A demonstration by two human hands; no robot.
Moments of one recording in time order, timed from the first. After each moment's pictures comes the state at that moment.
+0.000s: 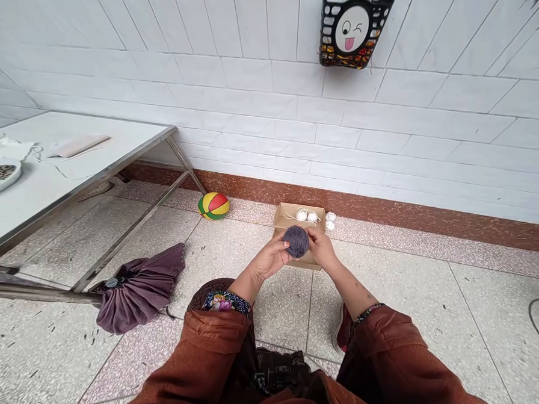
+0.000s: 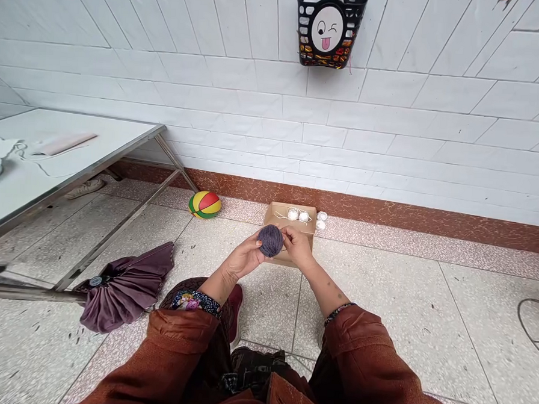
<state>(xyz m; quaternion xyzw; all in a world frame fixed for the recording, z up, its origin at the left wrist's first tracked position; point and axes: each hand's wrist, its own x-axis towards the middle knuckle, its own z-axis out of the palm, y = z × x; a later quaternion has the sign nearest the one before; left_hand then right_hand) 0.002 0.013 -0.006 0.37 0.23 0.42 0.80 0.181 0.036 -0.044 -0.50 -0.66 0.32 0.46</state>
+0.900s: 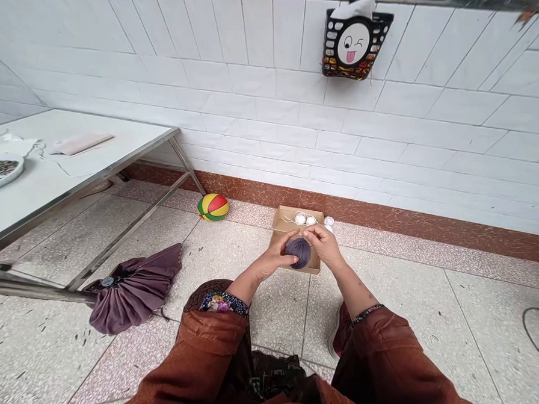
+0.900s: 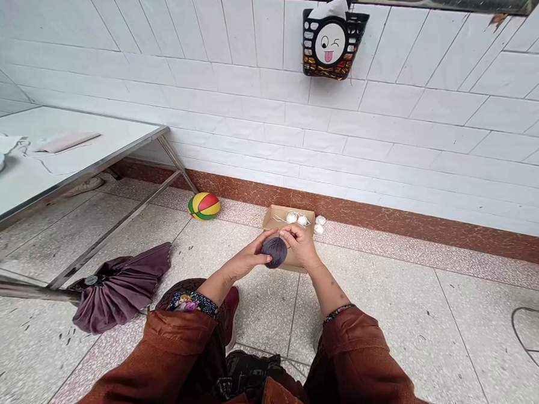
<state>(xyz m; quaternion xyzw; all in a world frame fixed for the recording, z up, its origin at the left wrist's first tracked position) 0.000 0.011 -0.005 0.52 0.29 0.38 0.70 0.193 0.037 -0.013 -0.45 -0.66 0.34 0.50</state>
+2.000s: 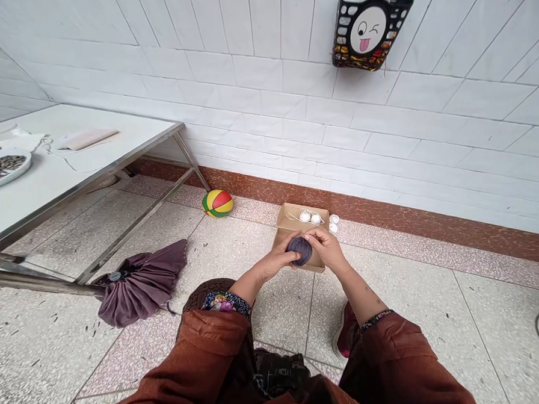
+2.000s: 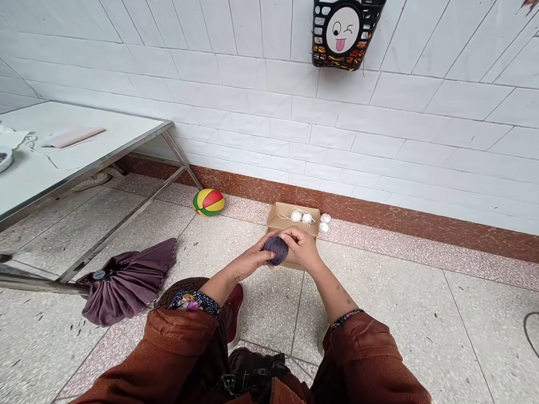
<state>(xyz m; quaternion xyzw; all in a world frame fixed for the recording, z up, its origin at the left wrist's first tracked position) -0.003 0.011 -0.010 0.46 0.35 0.35 0.73 0.184 0.030 -0.016 -0.45 -0.66 0.38 0.47</state>
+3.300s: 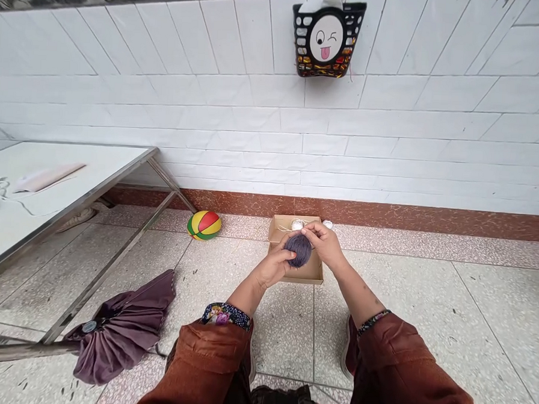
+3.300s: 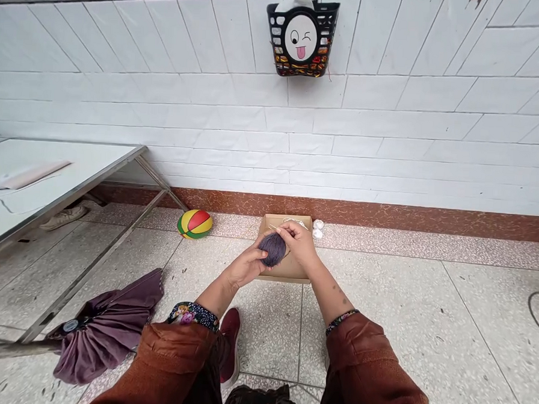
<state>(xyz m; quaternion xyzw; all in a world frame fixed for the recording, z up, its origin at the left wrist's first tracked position) 0.027 0.055 0.009 0.40 0.28 0.36 0.80 0.200 0.075 -0.004 -0.49 -0.59 0.35 0.54</state>
